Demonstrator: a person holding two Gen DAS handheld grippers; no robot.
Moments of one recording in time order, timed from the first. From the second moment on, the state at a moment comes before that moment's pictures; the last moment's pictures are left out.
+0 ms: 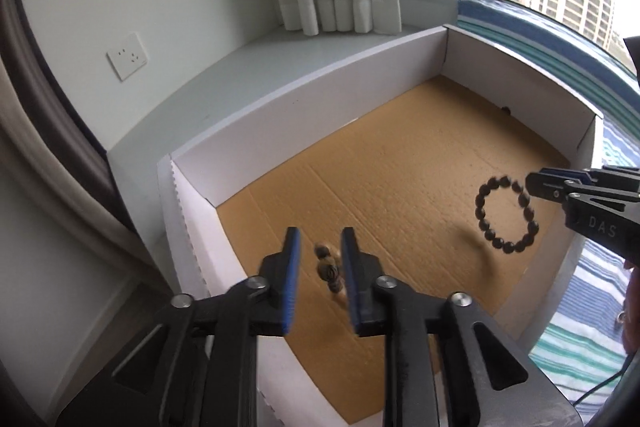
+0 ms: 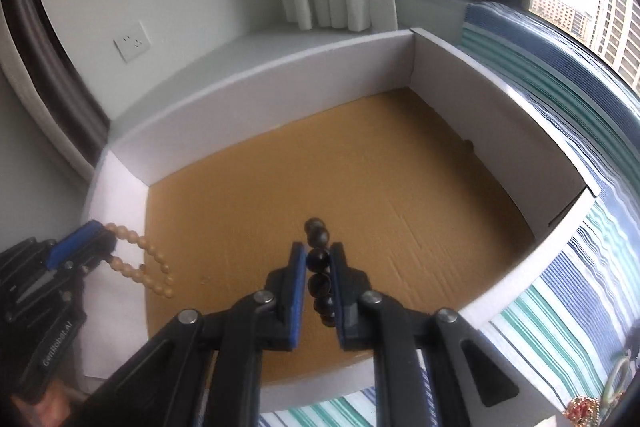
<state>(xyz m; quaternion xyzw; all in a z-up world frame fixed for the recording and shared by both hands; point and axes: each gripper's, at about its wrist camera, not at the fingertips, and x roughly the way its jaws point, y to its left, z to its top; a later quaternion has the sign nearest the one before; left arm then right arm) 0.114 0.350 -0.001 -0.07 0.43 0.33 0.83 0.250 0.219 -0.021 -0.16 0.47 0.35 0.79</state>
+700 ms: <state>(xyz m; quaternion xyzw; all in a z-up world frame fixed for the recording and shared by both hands) 0.080 0.260 -0.022 0.04 0.47 0.30 0.83 0.207 0.140 -0.028 -0.19 0.47 0.31 0.80</state>
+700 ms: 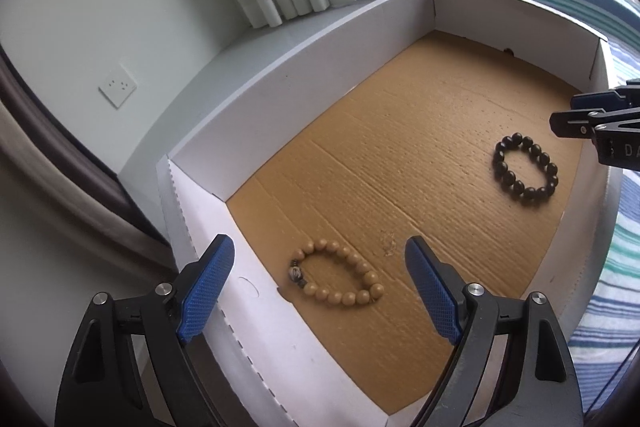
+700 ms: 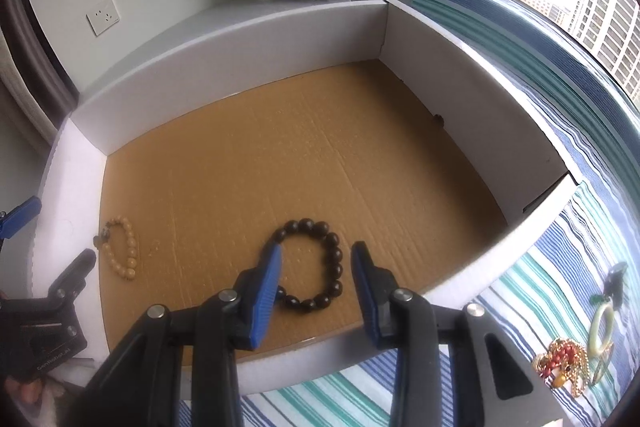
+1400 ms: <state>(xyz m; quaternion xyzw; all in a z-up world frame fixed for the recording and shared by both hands) 0.047 0.075 0.027 -0.03 0.33 0.01 0.94 0.029 -0.132 0.024 -0.06 0.32 0.14 0.94</state>
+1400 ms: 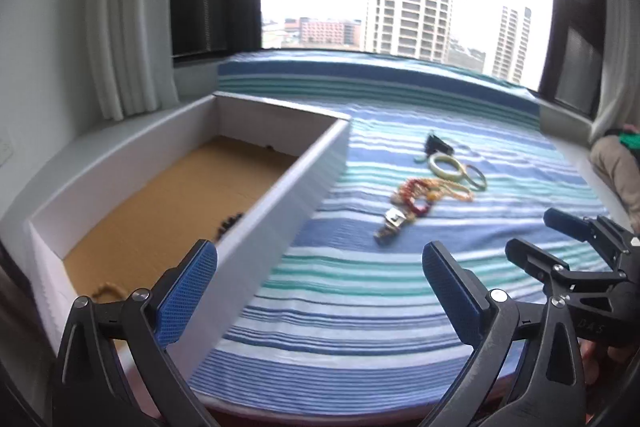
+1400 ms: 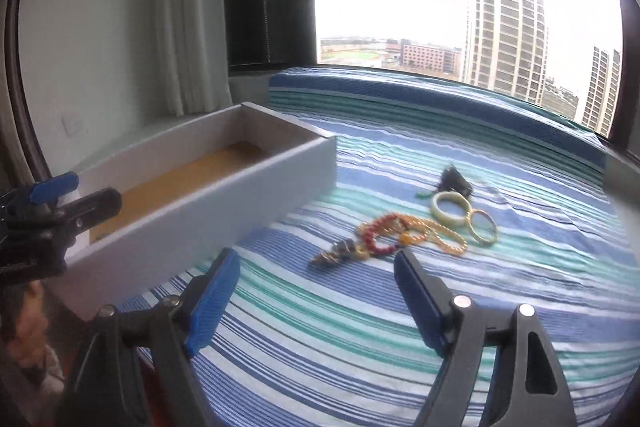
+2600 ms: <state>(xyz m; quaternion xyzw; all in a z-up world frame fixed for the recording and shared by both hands) 0.066 -0.006 -0.102 0.02 0.47 -0.03 0.88 -0.027 -0.232 -0.074 -0.05 0.36 -0.05 0.93</state>
